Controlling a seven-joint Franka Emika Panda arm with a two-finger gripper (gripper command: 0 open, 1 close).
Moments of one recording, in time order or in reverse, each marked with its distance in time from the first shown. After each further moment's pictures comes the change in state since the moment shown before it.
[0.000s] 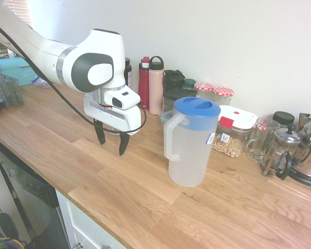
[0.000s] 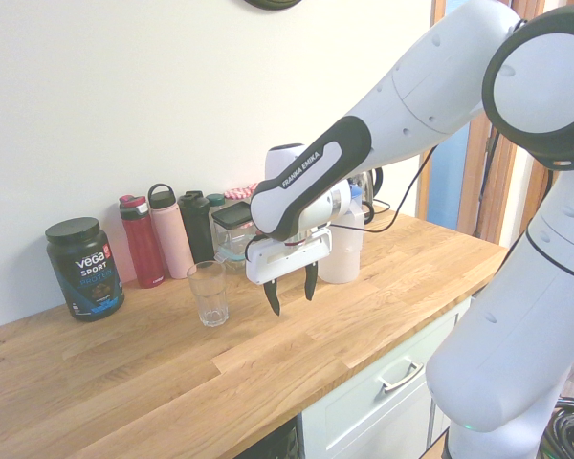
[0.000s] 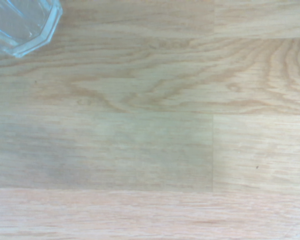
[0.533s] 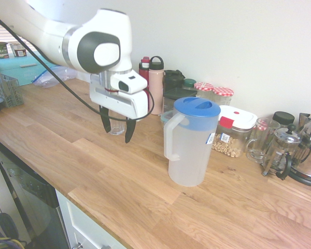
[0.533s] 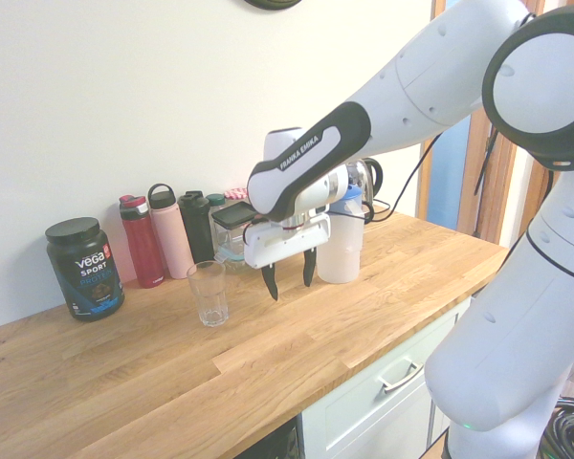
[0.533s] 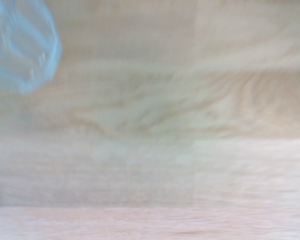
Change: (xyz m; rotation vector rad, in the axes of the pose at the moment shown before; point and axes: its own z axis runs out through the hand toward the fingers) arm 0.023 -0.003 -0.062 0.016 0.012 0.031
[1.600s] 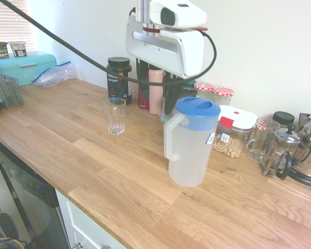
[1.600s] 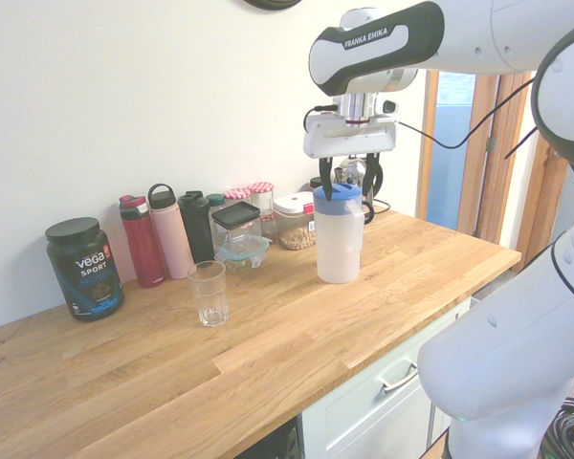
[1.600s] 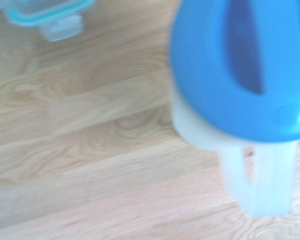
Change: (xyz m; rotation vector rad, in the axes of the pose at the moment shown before) arm 0.091 0.128 -0.142 0.036 0.024 0.285
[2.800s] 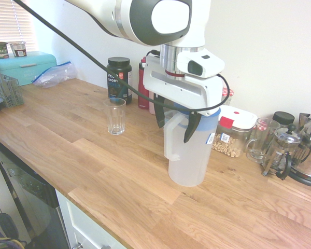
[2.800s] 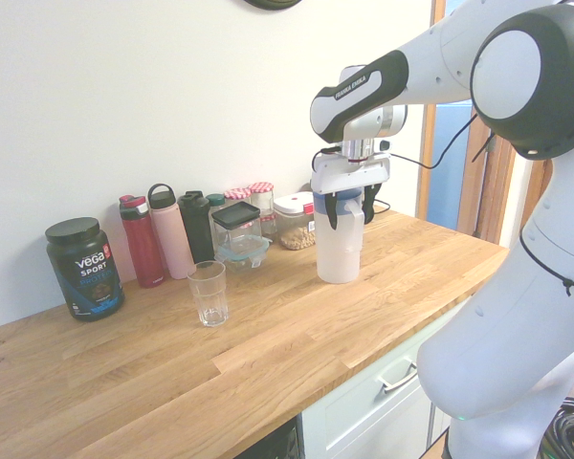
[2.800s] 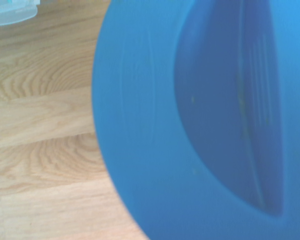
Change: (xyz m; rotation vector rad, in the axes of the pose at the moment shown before) arm 0.042 -0.014 0.080 -0.015 0.008 -0.125
